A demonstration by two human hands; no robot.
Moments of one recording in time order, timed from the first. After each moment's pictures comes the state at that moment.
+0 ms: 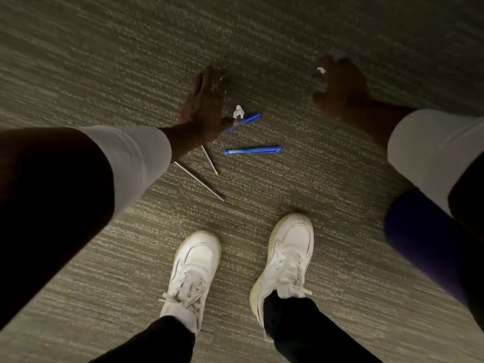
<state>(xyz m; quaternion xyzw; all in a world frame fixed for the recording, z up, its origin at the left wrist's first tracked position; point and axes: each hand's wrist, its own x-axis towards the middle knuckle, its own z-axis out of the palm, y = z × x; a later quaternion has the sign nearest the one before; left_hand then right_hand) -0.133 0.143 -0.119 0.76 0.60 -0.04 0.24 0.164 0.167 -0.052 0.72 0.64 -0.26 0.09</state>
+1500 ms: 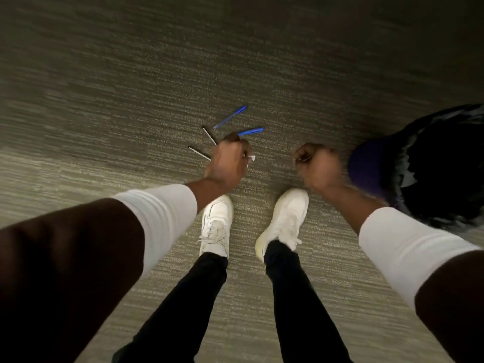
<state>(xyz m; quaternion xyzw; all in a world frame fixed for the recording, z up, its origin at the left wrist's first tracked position) -0.094 -0.015 0.122 0.77 0.54 0.03 0.34 0.135 -0.077 0.138 0.79 0.50 -0.33 -0.08</state>
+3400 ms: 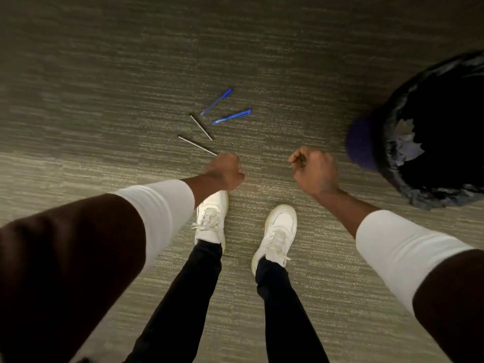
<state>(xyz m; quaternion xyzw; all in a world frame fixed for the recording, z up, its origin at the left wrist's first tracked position) -0.059 -0.071 0.099 0.67 0.56 -0.25 0.42 0.161 -0.153 0.121 0.79 0.51 -0.34 -0.08</state>
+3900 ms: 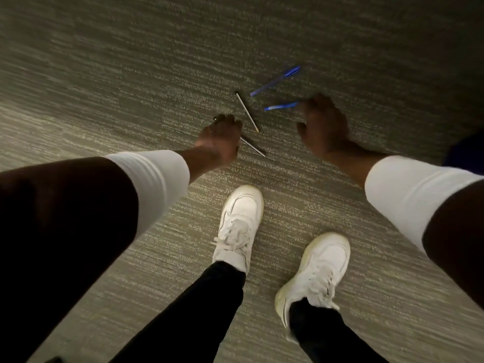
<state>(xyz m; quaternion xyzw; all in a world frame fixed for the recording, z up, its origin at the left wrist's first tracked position) -0.191 -0.006 -0.048 0.77 0.54 -0.24 0.23 0.058 -0.017 -0.054 0.66 0.71 -0.24 0.03</state>
